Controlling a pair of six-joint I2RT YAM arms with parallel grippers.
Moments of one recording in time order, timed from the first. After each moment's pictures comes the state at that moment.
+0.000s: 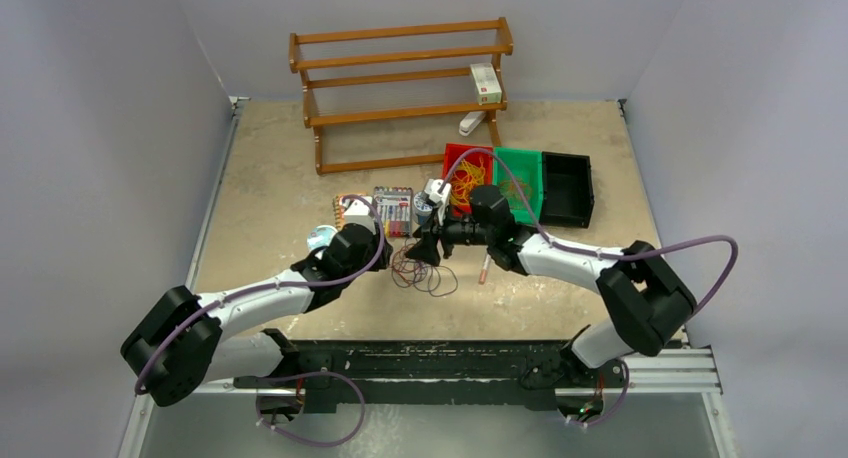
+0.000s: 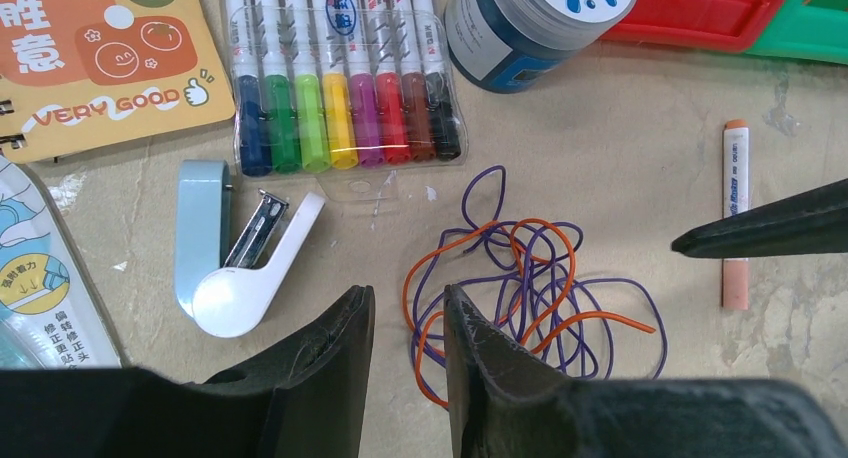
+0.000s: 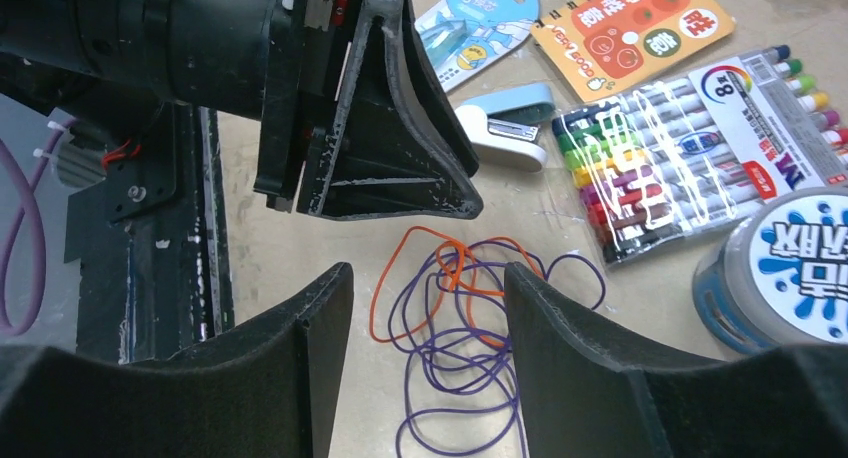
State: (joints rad) left arm -0.74 1.20 0.46 0.16 -0.28 -0.57; right arm 0.69 1.49 0.75 0.36 -0.61 0.05
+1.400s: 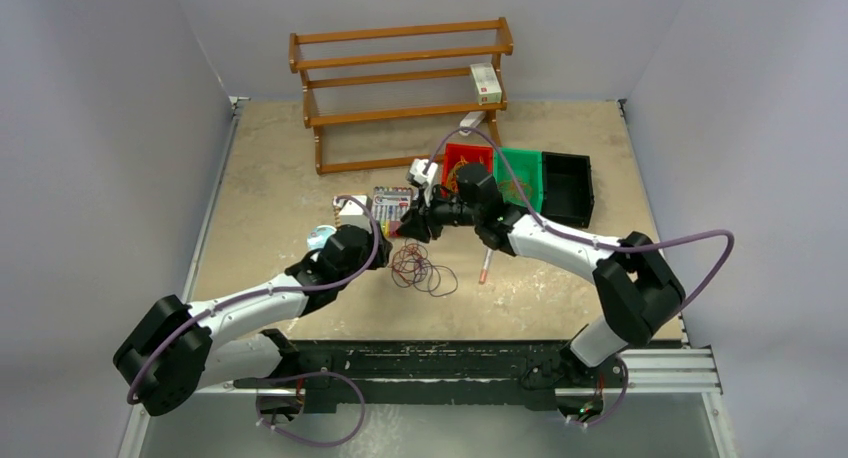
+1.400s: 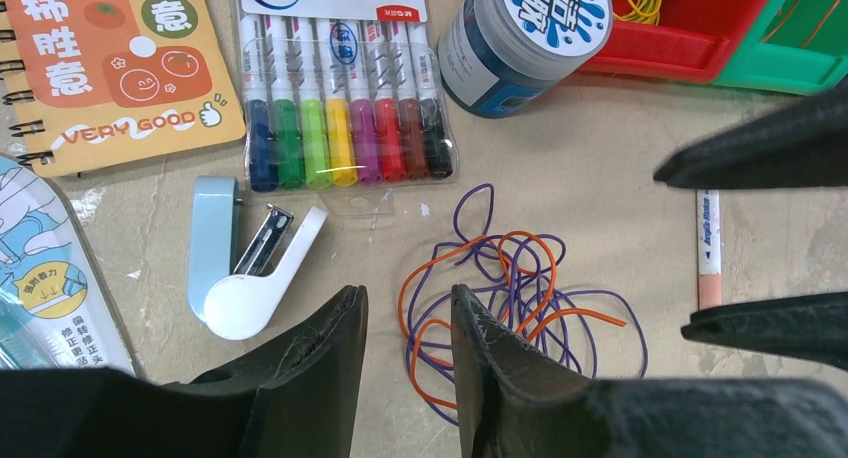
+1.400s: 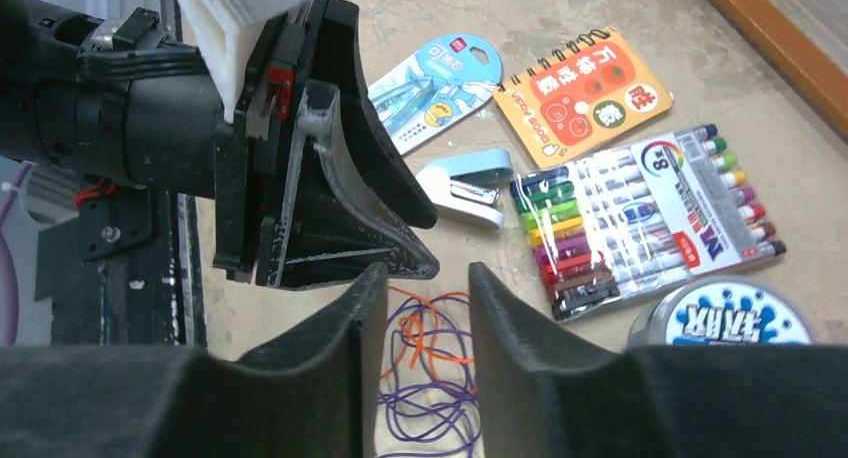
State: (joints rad) left arm -0.74 1.14 0.44 0.17 -0.30 -0.58; right arm 0.72 1.55 0.92 0.27 -0.57 0.02
